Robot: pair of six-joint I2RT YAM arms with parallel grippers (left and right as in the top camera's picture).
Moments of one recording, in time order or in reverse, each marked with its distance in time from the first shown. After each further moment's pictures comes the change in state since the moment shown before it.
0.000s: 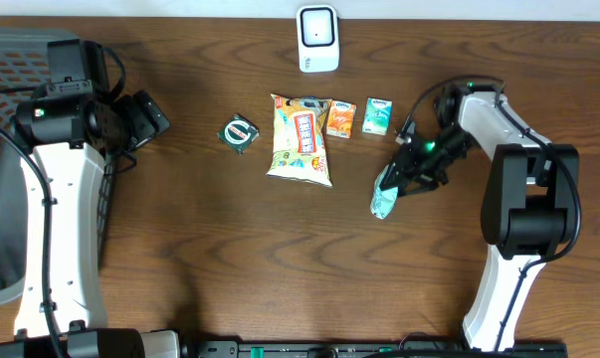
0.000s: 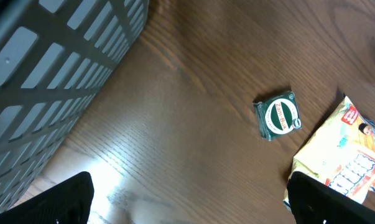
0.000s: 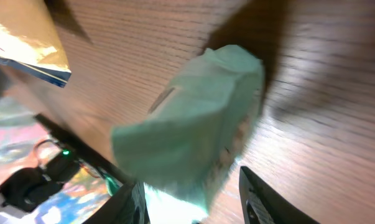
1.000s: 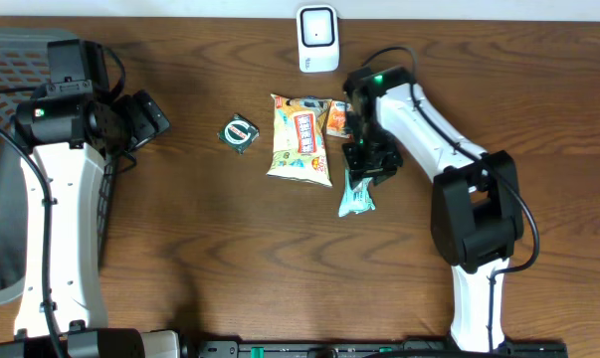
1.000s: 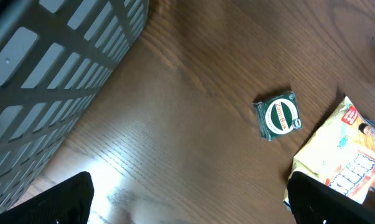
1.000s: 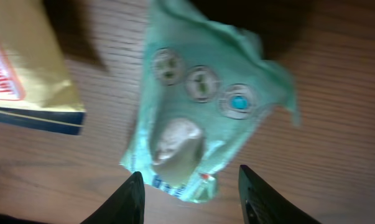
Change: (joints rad) left arm 0.000 0.000 0.000 0.000 0.000 0.000; right arm 0.374 0.000 0.187 -0.014 0.439 0.305
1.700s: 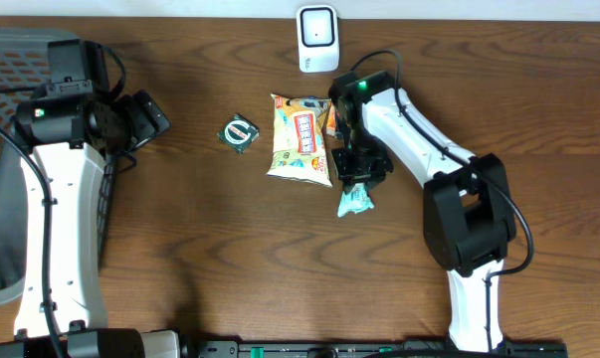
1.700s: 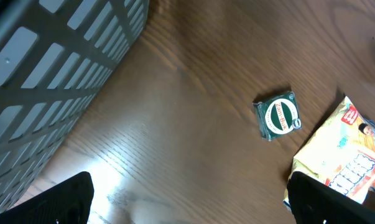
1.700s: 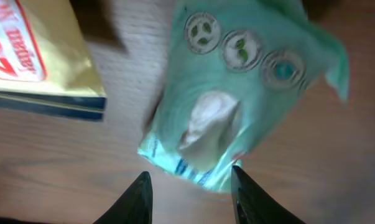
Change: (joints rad) left arm 0.000 0.000 0.000 0.000 0.000 0.000; right arm 0.058 0.000 0.012 -0.043 0.026 0.086
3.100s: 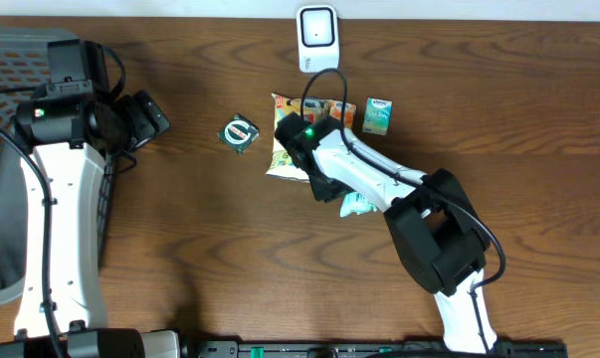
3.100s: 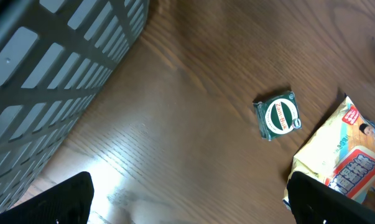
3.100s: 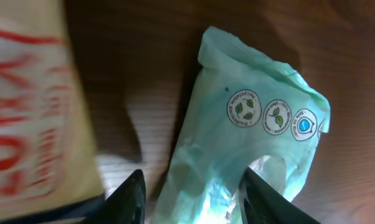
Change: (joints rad) left arm 0.000 0.000 0.000 0.000 0.000 0.000; right arm 0.222 -0.008 -0.172 0.280 0.484 0.208
